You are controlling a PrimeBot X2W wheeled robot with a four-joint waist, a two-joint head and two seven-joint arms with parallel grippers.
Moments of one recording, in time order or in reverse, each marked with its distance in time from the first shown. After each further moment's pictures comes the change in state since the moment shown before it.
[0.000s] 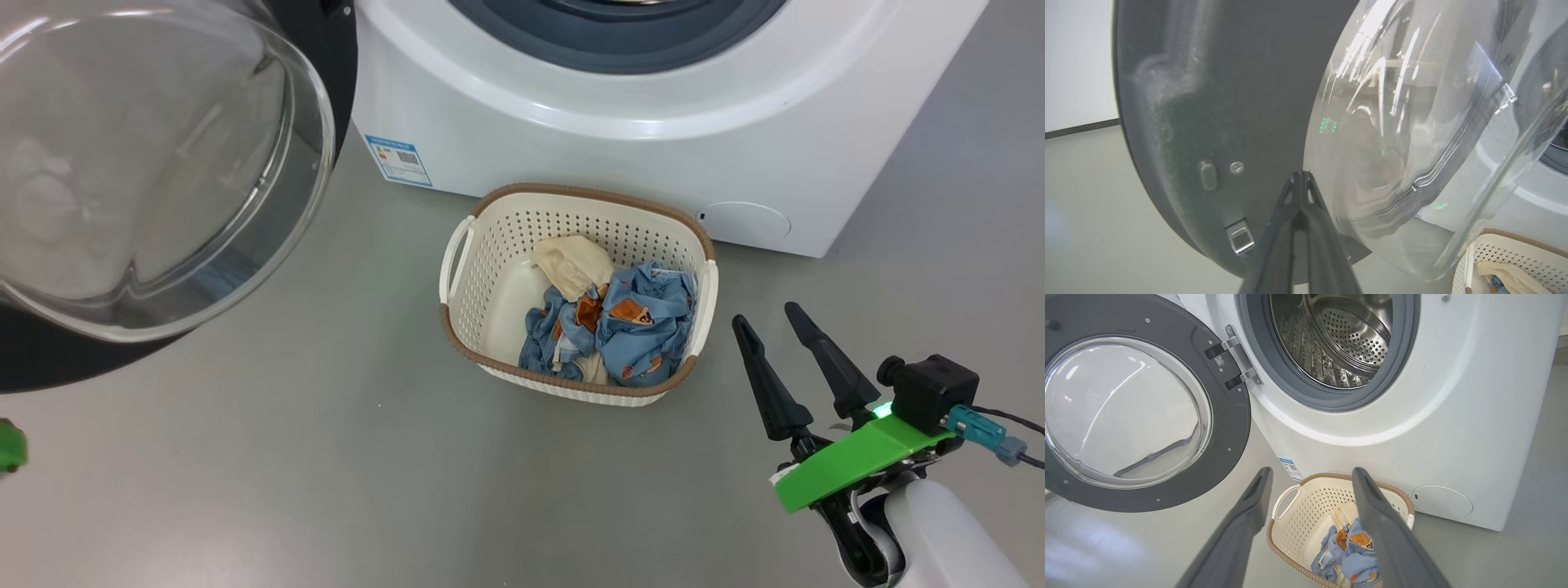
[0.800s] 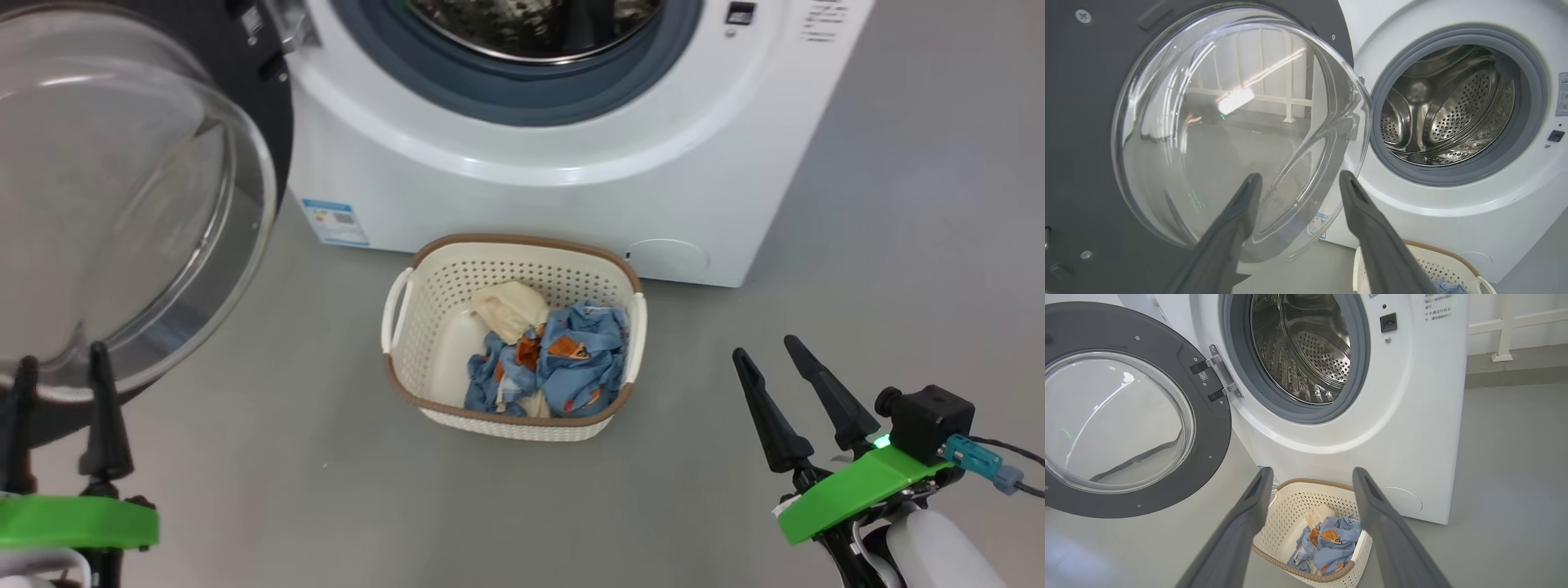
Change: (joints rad) left arm 0.389 -0.131 0.009 -0.582 0.029 0.092 -0.009; right arm 0.051 -0.007 0.005 -0.006 0.000 0.000 0.000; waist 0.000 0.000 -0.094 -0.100
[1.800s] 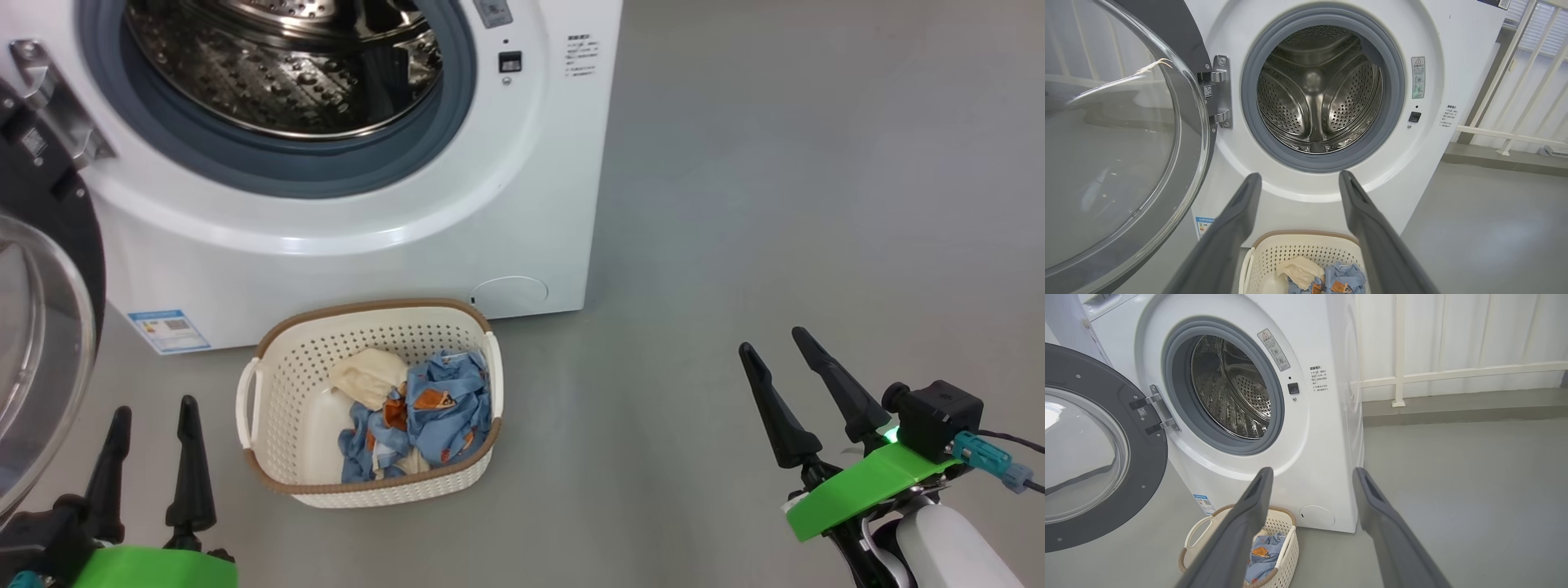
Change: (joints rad) left arm 0.121 -0.134 -0.025 -0.088 0.094 -0.001 0.000; right arm 0.010 -0.024 -0.003 -0.032 -0.038 0.000 0.000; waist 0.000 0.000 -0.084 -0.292
